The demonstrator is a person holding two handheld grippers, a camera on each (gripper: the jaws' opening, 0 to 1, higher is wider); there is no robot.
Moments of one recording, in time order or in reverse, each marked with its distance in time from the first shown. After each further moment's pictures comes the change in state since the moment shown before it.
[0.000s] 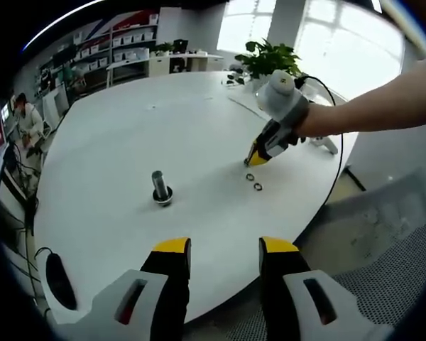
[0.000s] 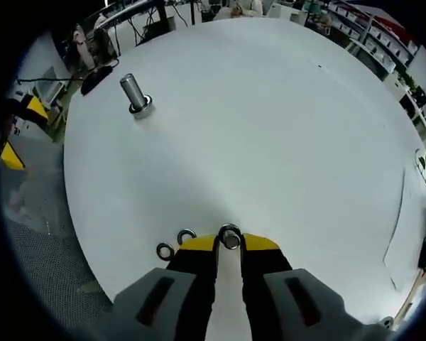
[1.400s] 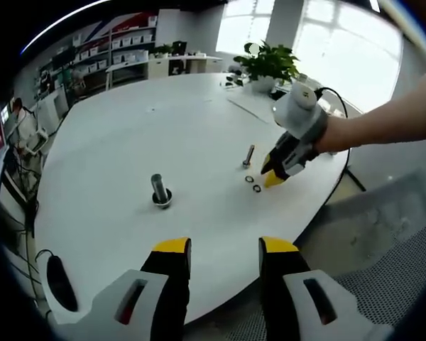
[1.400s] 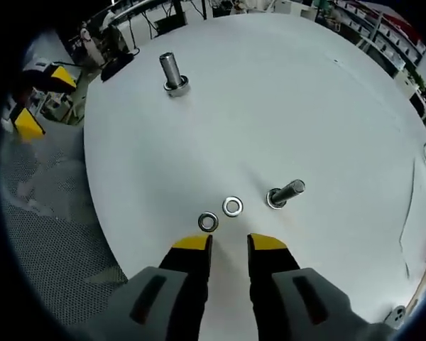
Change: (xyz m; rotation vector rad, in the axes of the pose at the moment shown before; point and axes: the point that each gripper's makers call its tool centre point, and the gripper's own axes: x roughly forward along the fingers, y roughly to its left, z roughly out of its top) left arm -0.001 -0.001 0.002 0.009 -0.010 0.001; right arm -0.010 0.047 -0.029 0.000 0.022 0.079
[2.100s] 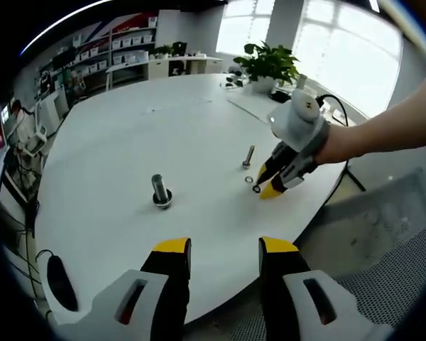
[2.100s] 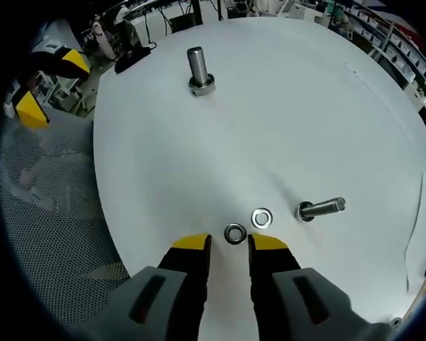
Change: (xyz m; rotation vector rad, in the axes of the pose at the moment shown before) left arm -0.001 0.000 0.001 0.001 -0.005 -0.001; right arm 0.010 0.022 0.008 -0.079 -0.004 0.023
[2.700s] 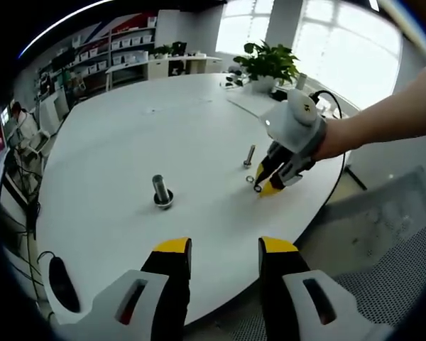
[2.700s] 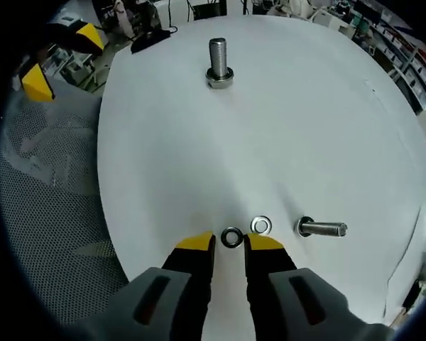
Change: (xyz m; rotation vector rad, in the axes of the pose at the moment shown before) left arm 0.000 0.002 0.000 0.013 0.007 0.009; right arm 0.003 0.001 0.002 -0.187 0.086 0.006
